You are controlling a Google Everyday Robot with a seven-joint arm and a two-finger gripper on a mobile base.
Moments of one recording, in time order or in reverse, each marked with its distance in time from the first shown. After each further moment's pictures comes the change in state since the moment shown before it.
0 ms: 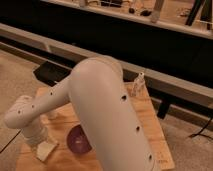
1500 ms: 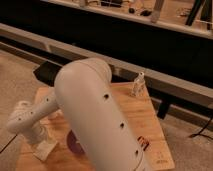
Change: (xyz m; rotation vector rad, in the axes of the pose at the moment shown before) arm -0.044 -0.005 0.037 0.055 -0.117 0.025
